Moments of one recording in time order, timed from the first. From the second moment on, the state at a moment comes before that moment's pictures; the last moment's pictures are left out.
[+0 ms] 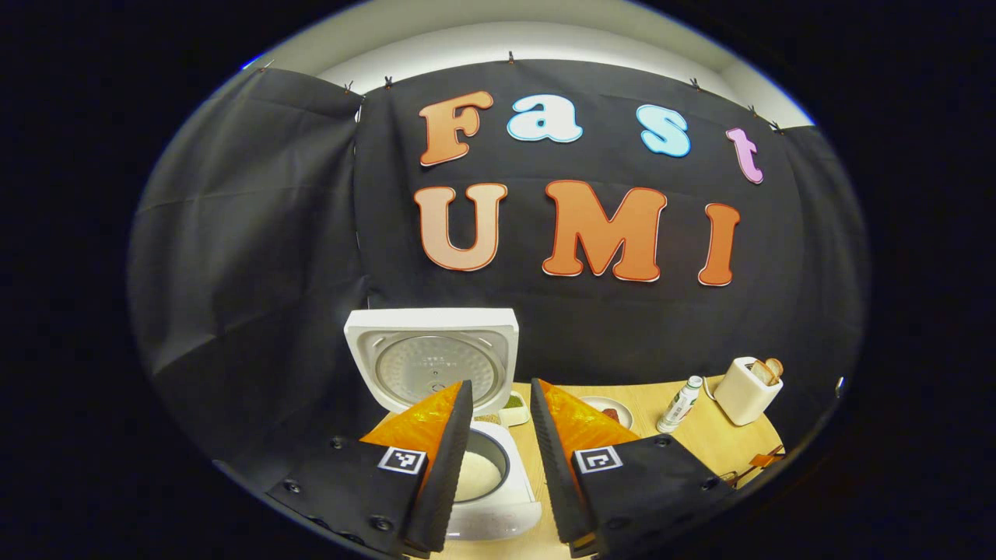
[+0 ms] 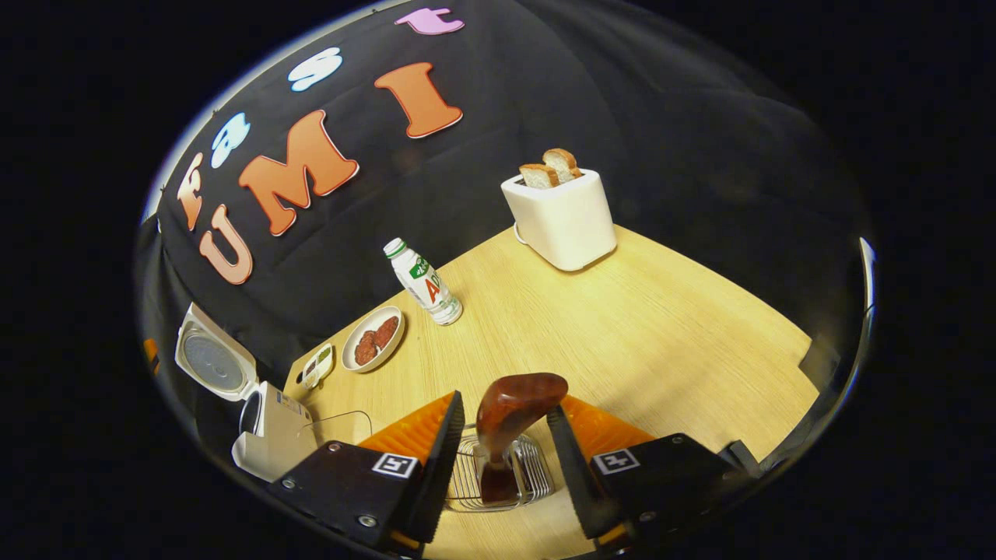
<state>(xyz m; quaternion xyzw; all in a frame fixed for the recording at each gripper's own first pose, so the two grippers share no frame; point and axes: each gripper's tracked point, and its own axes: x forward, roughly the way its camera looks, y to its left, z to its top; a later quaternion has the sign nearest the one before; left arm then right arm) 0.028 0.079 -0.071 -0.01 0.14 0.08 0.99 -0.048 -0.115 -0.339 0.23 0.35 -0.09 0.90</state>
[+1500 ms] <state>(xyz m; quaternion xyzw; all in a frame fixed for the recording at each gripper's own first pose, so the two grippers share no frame) 0.021 0.093 -0.075 0.02 0.10 0.03 0.99 -0.024 -0.029 -0.192 0.14 0.25 -0.04 0.96</state>
